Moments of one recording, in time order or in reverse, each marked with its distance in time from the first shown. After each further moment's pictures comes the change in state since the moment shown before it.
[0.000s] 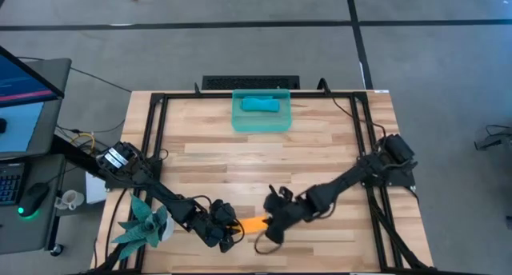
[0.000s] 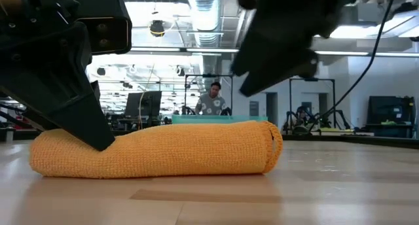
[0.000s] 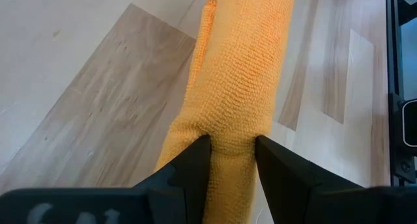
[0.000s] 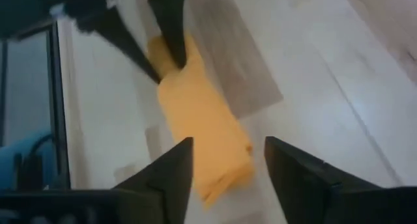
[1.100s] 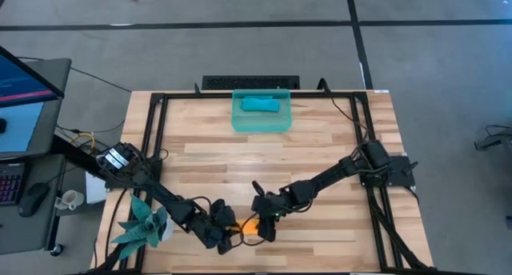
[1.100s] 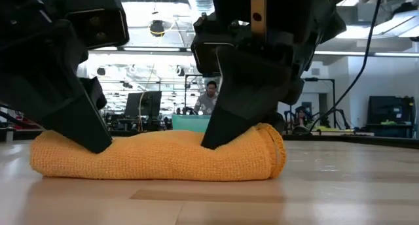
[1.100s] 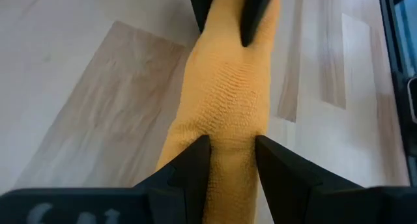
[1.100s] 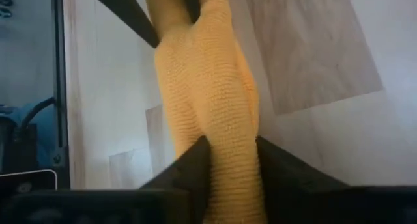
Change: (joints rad) left arm 0.000 0.000 -0.004 0.031 -0.039 0.140; right arm -0.106 0.210 0.007 0.189 -0.404 -0.097
